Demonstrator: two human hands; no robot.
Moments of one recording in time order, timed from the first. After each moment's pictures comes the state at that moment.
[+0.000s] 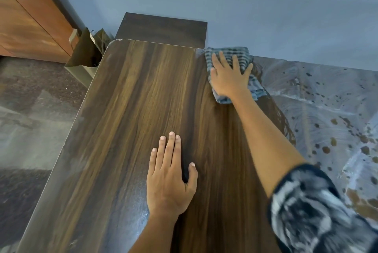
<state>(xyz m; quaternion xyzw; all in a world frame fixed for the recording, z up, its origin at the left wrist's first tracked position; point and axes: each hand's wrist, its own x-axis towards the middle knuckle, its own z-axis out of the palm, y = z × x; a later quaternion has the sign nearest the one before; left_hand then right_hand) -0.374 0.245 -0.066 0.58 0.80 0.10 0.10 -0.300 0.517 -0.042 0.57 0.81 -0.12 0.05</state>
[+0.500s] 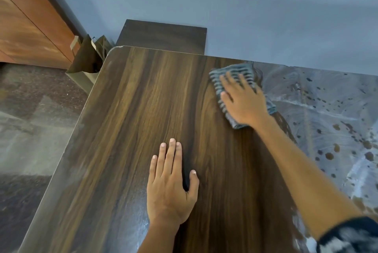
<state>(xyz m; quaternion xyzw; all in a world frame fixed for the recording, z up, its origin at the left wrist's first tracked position) -0.372 0.245 -0.066 0.58 0.80 0.11 0.10 -0.248 0.485 -0.045 0.52 0.85 -0.09 0.06</state>
